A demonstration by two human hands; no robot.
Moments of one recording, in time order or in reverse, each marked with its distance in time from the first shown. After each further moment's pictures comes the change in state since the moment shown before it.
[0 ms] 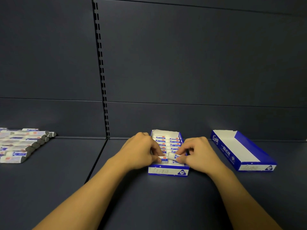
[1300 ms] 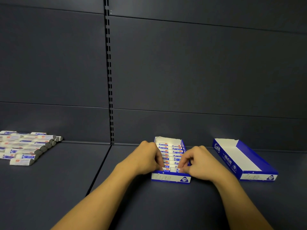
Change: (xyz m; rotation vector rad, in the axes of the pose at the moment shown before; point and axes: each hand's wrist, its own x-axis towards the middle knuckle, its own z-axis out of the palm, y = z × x) left_hand 0.002 0.006 0.000 -0.180 -0.125 -0.075; right_hand -0.002 -0.009 -0.011 0.001 -0.230 0.016
